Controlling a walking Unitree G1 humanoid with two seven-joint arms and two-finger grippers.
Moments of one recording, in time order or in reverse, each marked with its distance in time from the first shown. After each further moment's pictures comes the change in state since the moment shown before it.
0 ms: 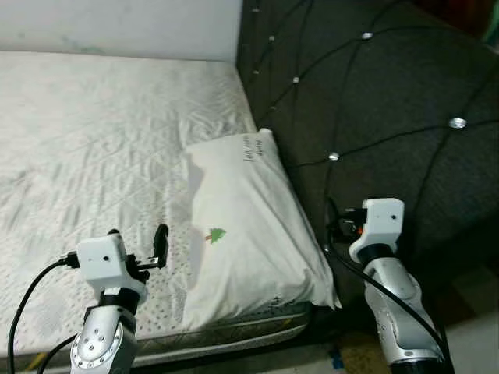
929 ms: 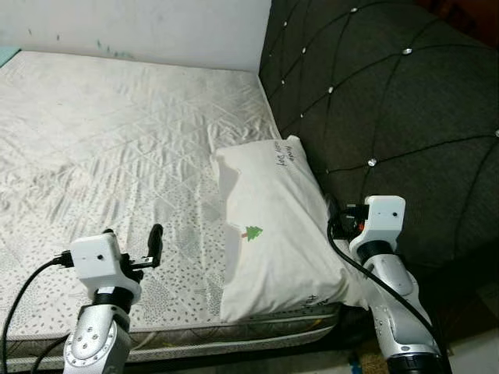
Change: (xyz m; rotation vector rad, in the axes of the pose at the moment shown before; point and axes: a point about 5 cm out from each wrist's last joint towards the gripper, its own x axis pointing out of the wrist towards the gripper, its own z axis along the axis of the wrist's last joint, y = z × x) left arm 0.001 0.003 -0.001 -0.002 0.009 0.000; right arm 0.004 -0.002 0.002 0.016 -0.011 -0.045
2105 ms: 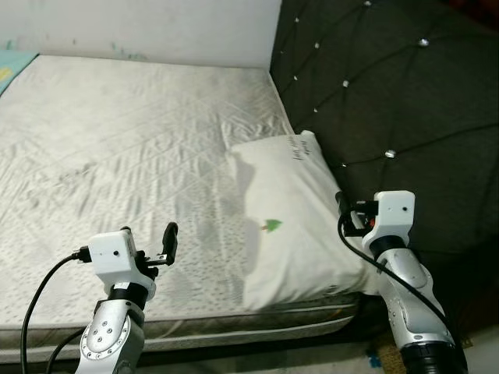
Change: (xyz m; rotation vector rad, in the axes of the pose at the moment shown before) left arm 0.005 -0.008 -0.002 -0.013 0.017 -0.028; right arm 0.009 -0.015 -0.002 -0.041 0.020 0.025
